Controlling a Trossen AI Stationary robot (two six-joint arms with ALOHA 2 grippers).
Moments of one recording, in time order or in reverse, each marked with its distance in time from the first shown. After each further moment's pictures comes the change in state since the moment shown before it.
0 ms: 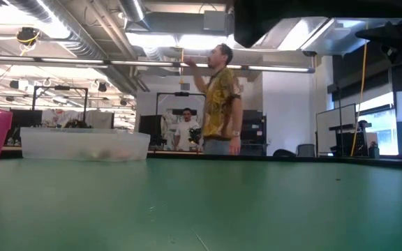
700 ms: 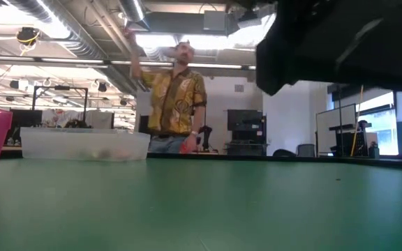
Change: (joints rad) left arm -0.033 0.119 0.018 0.102 0.019 0.044; right arm 0.000 0.000 0.000 -0.019 -0.007 0.030
